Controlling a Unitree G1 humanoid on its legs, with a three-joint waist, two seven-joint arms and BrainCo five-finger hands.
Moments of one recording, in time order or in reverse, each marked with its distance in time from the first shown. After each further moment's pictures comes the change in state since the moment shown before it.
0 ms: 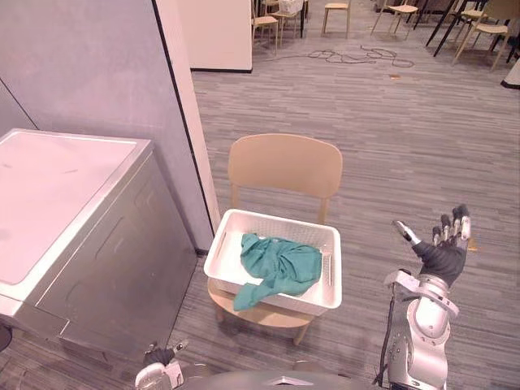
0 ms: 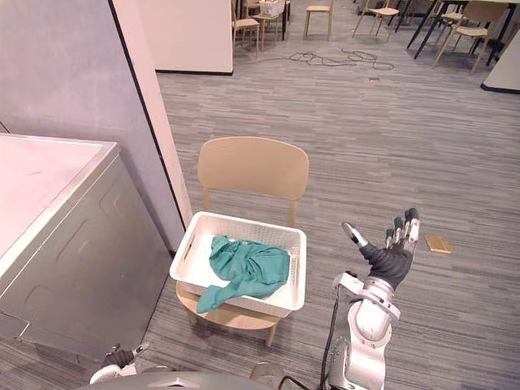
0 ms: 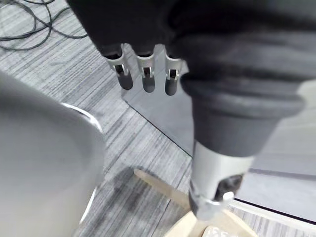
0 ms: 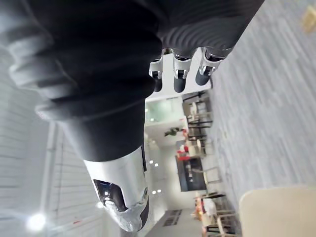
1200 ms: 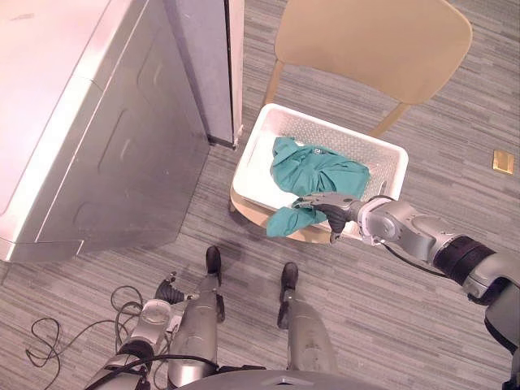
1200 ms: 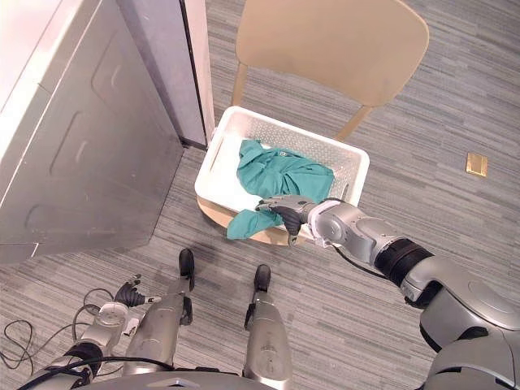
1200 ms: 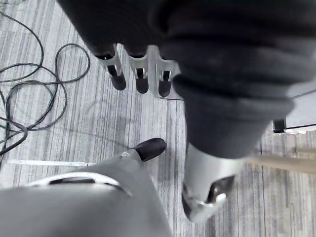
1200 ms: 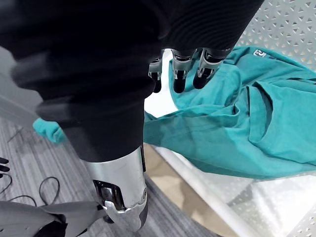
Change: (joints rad) left arm -0.296 0.223 -0.421 0.079 0.084 -0.041 -0.050; right arm -0.988 -0.980 1.324 0.792 -0.523 -0.094 0.428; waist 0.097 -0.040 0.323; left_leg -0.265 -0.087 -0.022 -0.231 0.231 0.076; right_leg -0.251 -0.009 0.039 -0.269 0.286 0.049
